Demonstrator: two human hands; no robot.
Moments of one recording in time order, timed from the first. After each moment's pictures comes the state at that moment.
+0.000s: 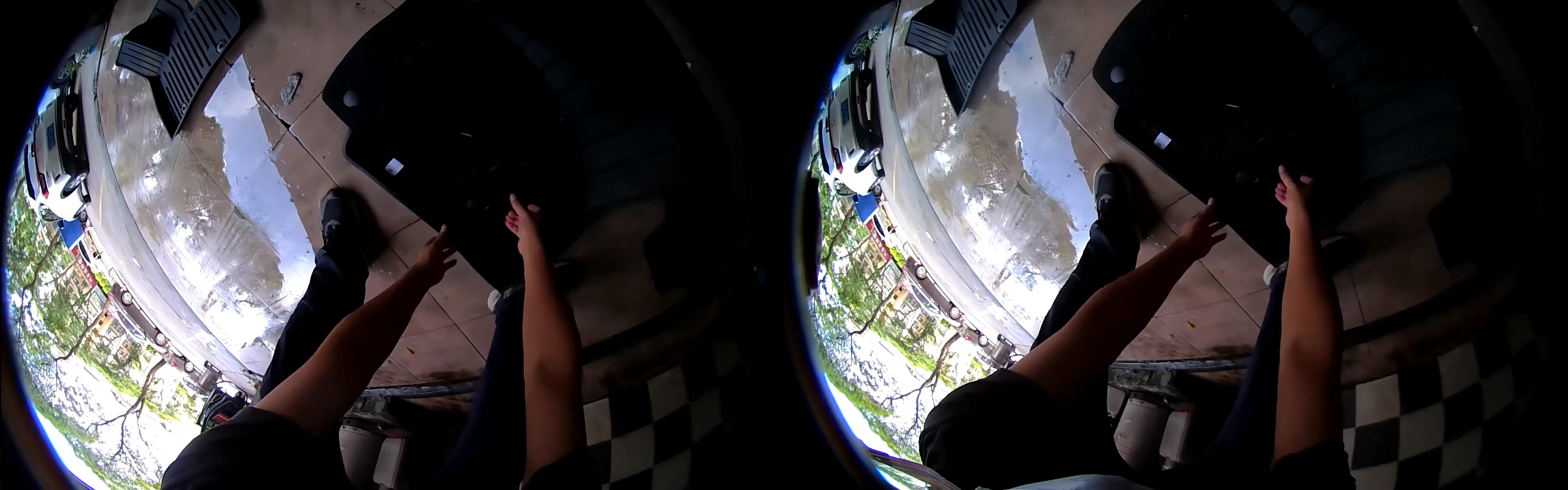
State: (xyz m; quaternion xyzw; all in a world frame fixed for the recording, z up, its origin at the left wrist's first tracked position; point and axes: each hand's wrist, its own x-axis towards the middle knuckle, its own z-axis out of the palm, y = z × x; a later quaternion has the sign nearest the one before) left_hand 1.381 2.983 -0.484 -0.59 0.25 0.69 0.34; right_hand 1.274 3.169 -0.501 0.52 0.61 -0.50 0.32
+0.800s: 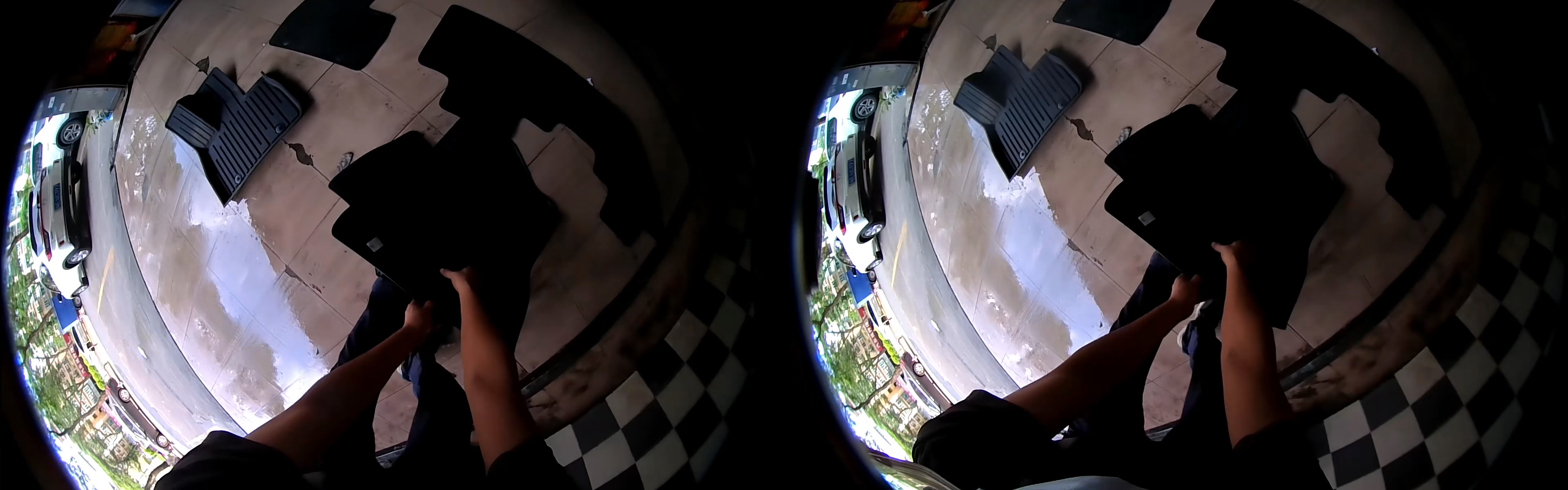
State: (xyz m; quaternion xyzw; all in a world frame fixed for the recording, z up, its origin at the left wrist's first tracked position) left_hand 1.413 2.853 -0.208 -0.47 0.54 0.57 0.40; right_hand 1.346 2.973 -0.263 0.35 0.78 -0.12 0.51
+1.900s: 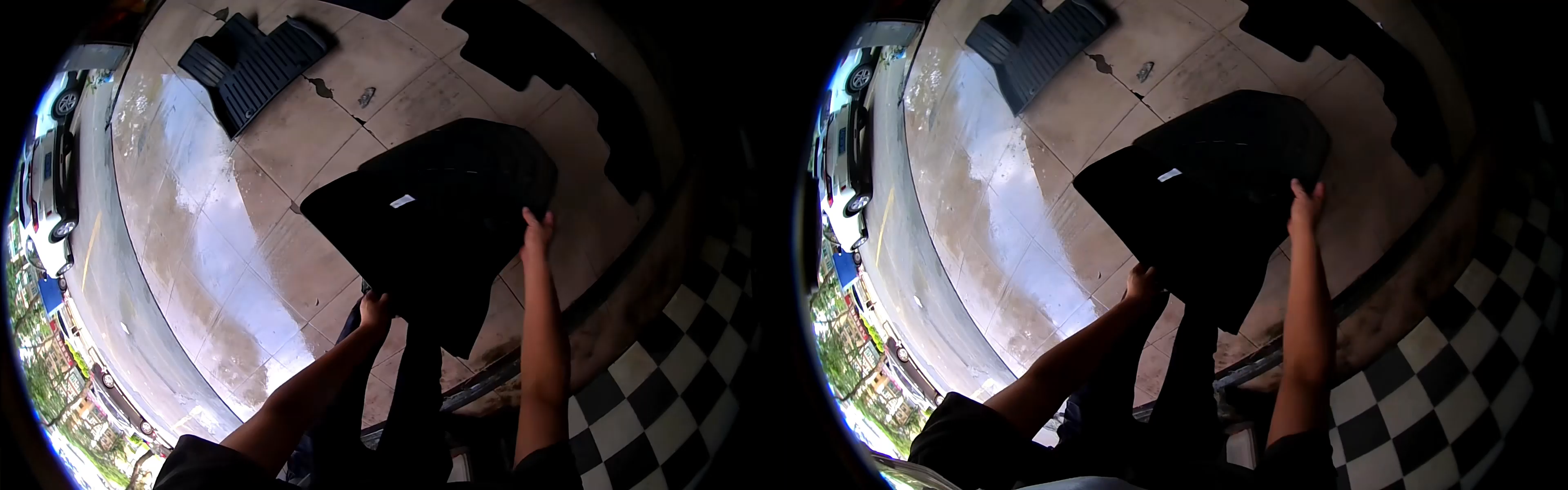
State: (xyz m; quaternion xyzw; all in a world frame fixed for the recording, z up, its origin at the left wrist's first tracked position) left_hand 1.623 2.690 -0.173 -0.46 0.58 0.59 0.32; right_hand 1.465 3.010 -0.195 0.46 0.59 -0.66 0.00
